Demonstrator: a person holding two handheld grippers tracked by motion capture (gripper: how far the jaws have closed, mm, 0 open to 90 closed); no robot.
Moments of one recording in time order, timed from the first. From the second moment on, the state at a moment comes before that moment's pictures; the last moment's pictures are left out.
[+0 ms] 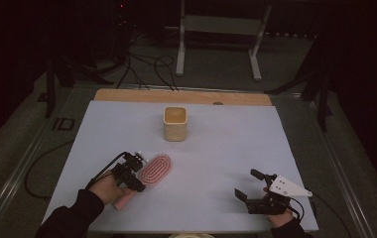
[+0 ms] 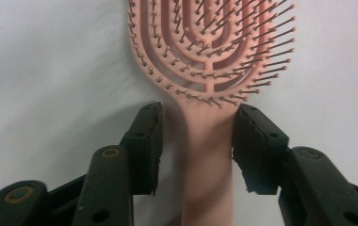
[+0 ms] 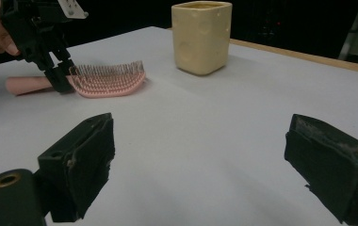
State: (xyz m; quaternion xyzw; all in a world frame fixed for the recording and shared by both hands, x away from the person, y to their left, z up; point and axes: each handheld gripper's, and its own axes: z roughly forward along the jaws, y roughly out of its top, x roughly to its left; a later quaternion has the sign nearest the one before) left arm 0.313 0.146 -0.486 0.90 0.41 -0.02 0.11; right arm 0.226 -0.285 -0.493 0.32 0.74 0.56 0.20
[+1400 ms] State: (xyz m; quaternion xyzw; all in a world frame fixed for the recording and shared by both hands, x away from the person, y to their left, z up) left arm 0.306 0.140 -0.484 0.92 0.38 0.01 0.12; right arm 0.227 -0.285 -0.494 0.32 0.74 0.56 0.20
